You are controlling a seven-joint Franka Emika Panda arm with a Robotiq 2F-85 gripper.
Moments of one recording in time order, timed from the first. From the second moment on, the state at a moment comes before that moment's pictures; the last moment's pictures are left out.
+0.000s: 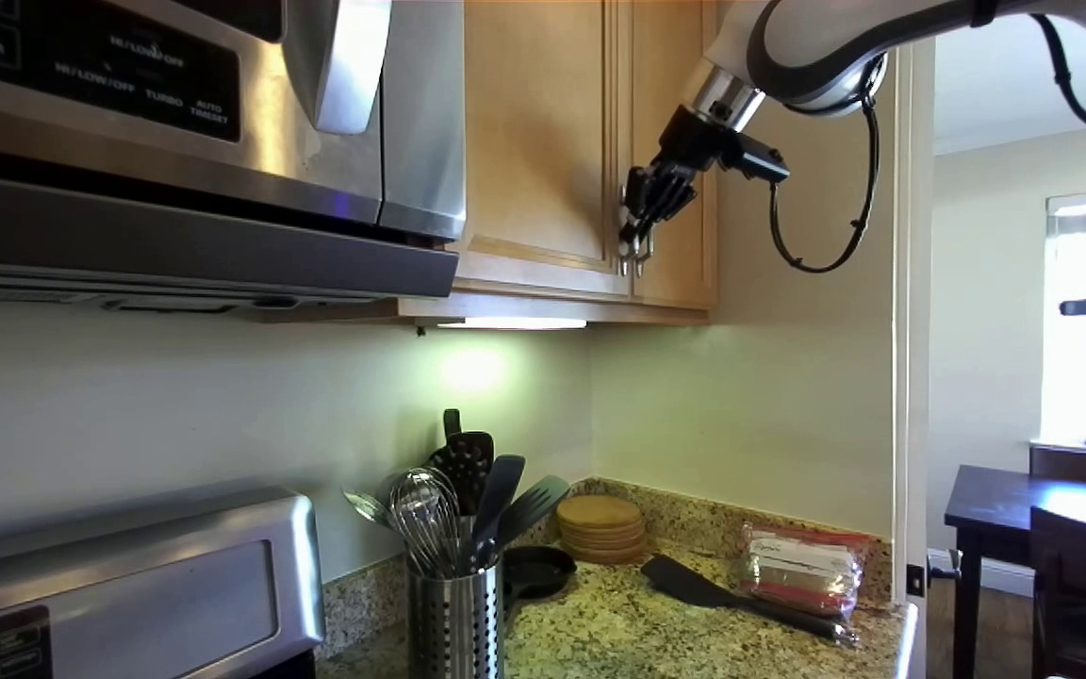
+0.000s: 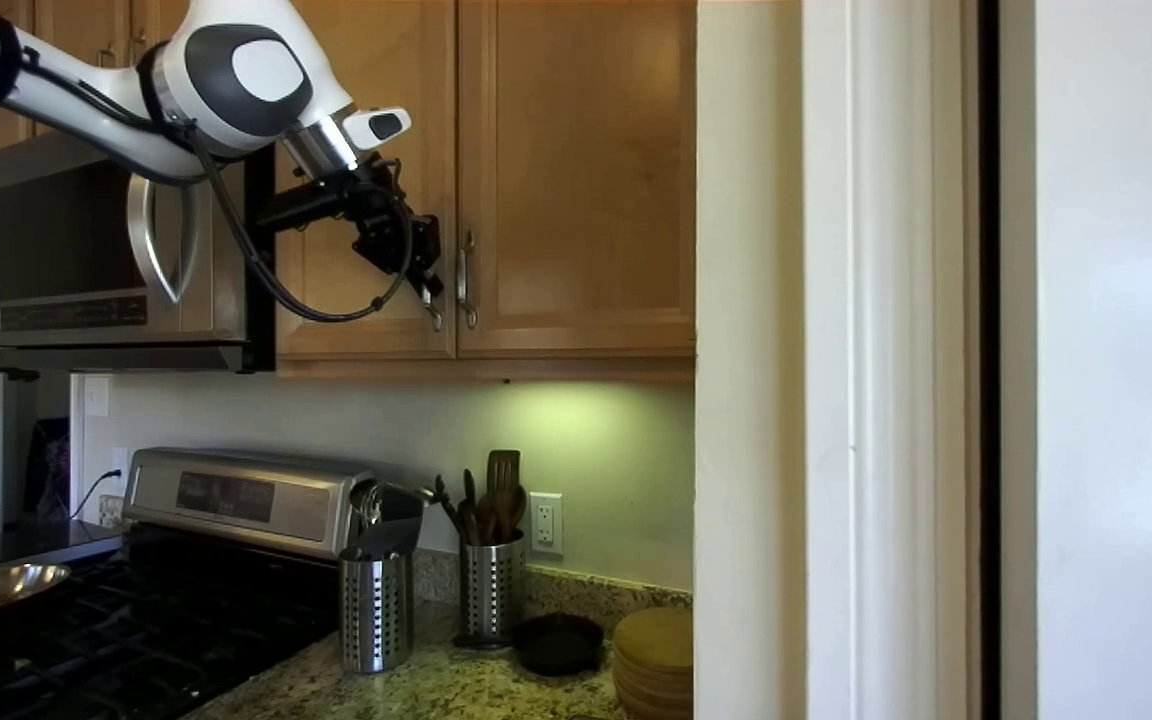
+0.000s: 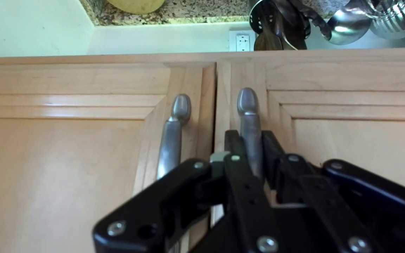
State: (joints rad) arm -0.04 -0.46 0.07 -2.06 -0.12 2.36 0.13
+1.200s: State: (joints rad) arm -0.17 -0.71 0.36 -2.17 -0.43 2.09 0.79
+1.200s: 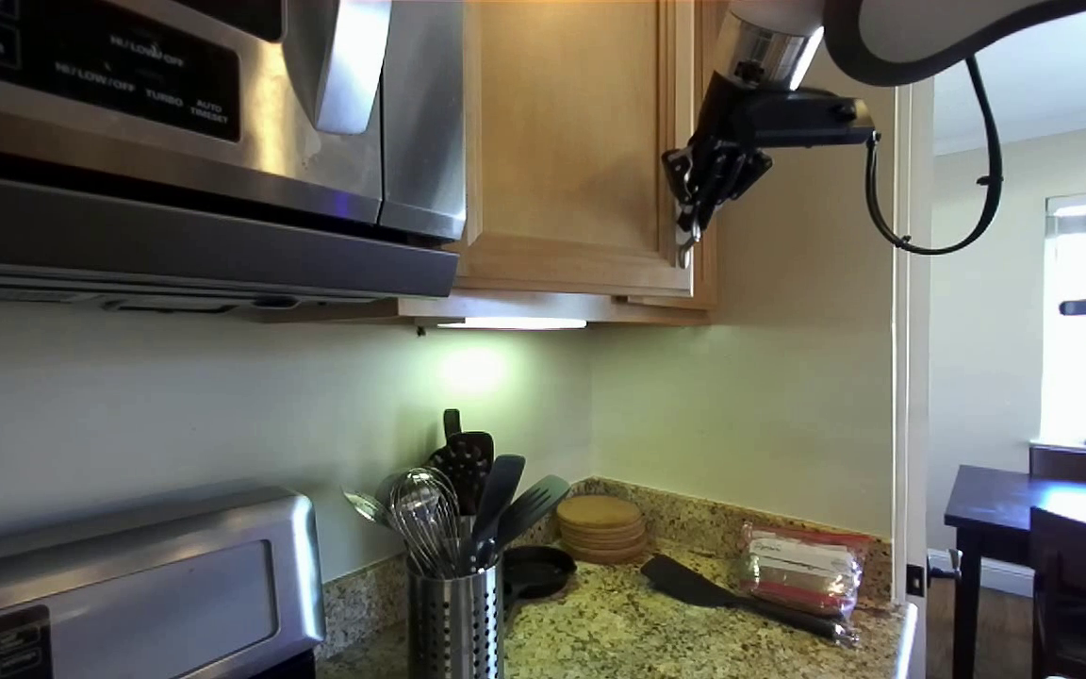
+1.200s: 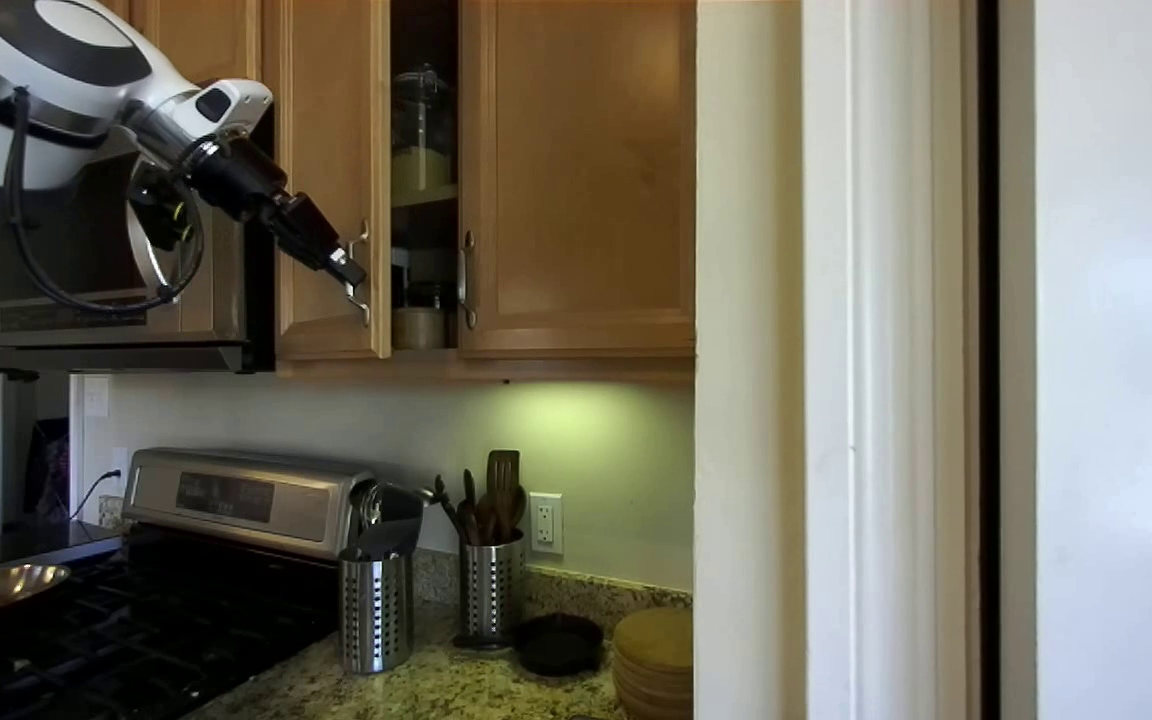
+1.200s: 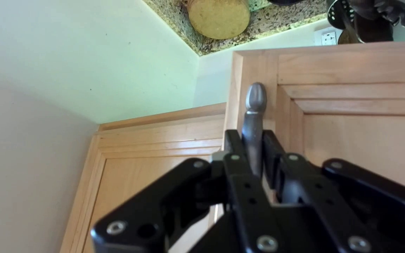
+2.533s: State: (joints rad) arm 0.03 -0.93 0.34 -2.27 -0.32 1.95 0.70
